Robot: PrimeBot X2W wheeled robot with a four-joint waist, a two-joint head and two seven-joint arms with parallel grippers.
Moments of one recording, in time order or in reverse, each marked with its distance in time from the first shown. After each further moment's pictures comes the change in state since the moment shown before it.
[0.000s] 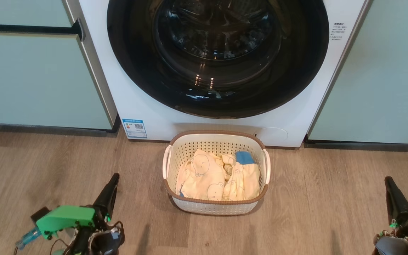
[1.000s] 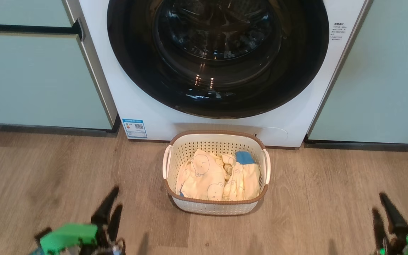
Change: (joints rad) left arm 0.033 -0.008 -0.001 0.055 0.000 0.003 0.000; right arm 0.037 0.014 0.007 0.056 0.000 0.000 0.000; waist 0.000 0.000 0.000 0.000
